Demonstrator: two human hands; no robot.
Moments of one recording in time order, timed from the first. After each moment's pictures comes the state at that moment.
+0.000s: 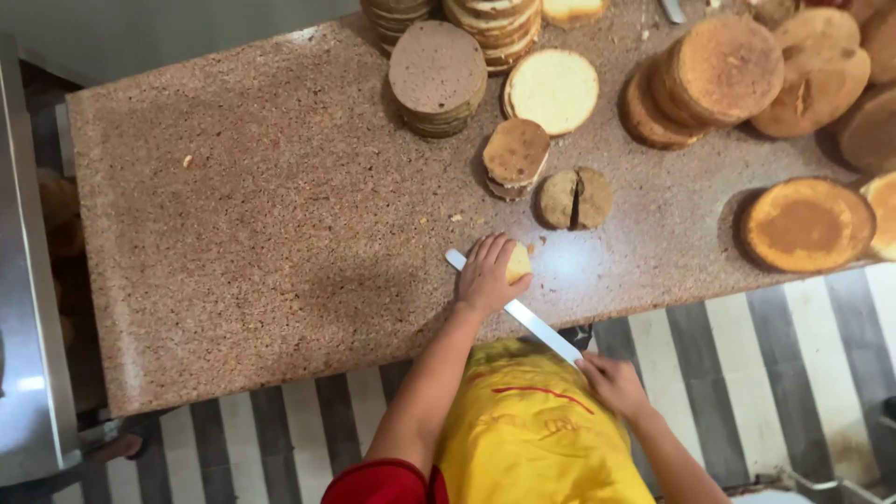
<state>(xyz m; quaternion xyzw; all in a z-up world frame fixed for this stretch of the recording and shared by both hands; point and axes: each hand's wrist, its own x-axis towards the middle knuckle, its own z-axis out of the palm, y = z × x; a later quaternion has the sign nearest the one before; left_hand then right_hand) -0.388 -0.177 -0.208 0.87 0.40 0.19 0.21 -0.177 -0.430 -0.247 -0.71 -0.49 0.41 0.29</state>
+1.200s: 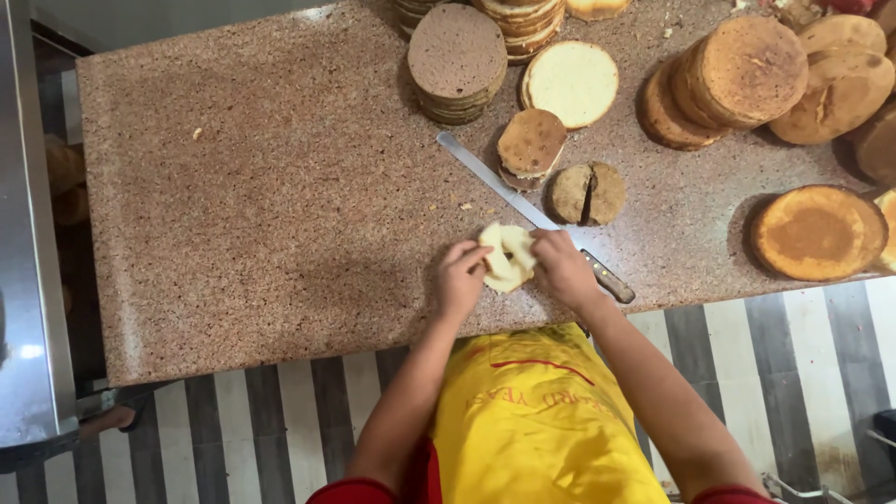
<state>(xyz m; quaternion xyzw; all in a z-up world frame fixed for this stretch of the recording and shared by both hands) -0.435 -0.202 -0.208 0.70 0.57 0.30 0.31 -0.218 -0.229 -0.166 -0.68 -0.62 0.29 0.27</state>
